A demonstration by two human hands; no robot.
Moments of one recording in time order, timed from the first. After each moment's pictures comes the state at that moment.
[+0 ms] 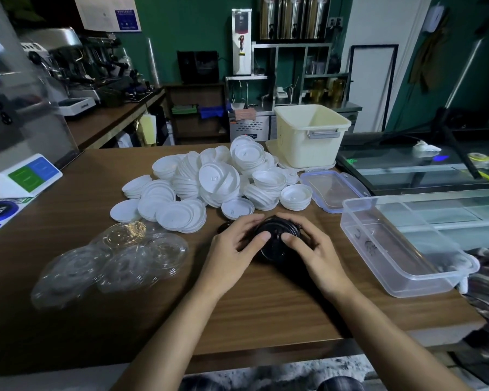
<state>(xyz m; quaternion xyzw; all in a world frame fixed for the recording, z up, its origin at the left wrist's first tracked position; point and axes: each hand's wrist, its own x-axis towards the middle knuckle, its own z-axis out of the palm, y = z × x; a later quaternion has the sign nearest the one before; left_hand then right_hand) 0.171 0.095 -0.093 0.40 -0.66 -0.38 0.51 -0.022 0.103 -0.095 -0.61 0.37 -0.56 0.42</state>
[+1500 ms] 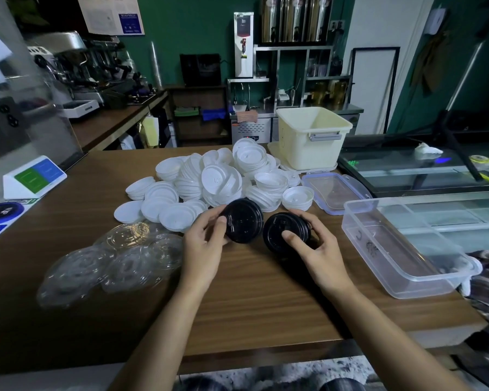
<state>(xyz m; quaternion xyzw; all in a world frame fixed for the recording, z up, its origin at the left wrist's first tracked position) 0.200 0.088 -0.090 0.44 -0.51 -0.34 0.66 -0.023 0.101 -0.096 -0.57 0.44 -0.59 0.37</state>
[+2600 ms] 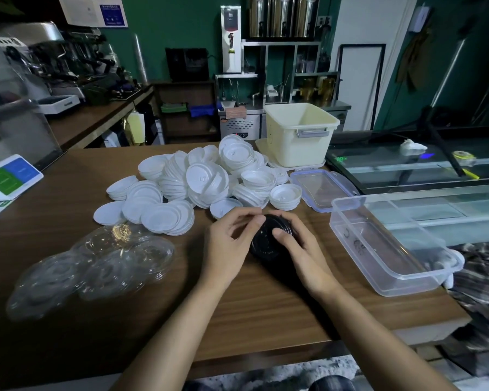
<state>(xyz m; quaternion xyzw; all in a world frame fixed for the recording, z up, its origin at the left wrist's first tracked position) 0.143 0.081 -0.085 0.38 -0.59 -0.35 0.62 -0.023 0.100 -0.096 -0.62 0.42 -0.53 0.39</state>
